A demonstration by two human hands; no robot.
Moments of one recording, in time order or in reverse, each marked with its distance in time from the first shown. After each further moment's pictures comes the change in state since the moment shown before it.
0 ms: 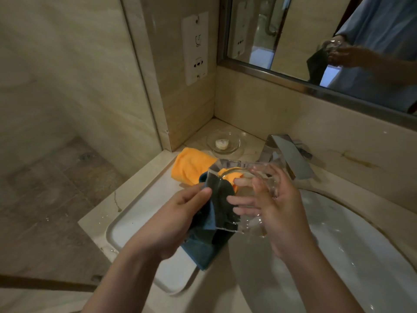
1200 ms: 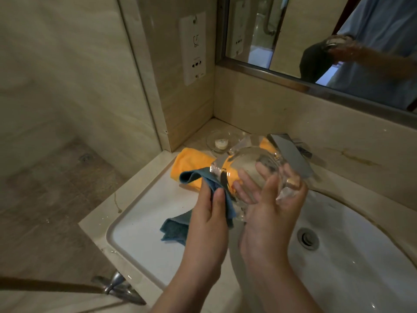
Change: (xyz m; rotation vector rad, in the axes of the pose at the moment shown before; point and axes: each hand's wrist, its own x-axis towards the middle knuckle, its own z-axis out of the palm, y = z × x) left_hand -0.010 -0.009 0.062 0.049 0.359 0.184; right_hand -0.008 0.003 0.041 0.440 0.492 -0.116
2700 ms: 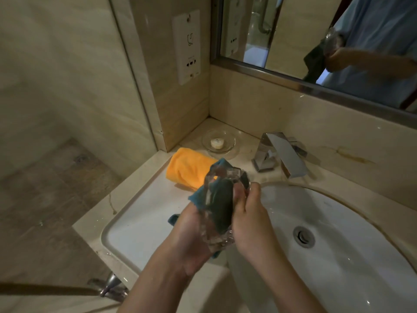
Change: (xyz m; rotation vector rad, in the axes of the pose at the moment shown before) left_hand 0.020 -0.010 -0.019 -0.508 -0.413 -0.308; right_hand 0.012 0.008 -0.025 -0.929 -0.436 0.164
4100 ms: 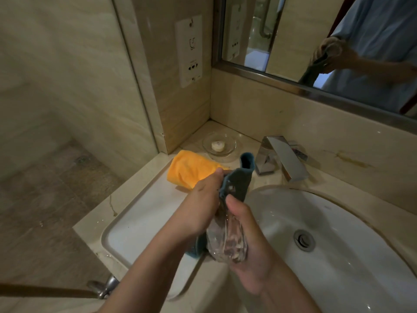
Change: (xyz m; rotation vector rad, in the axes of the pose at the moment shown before) left_hand 0.013 0.030 0.012 0.776 0.140 0.143; right_hand -0.021 -0.007 0.001 0.940 -0.533 0.338
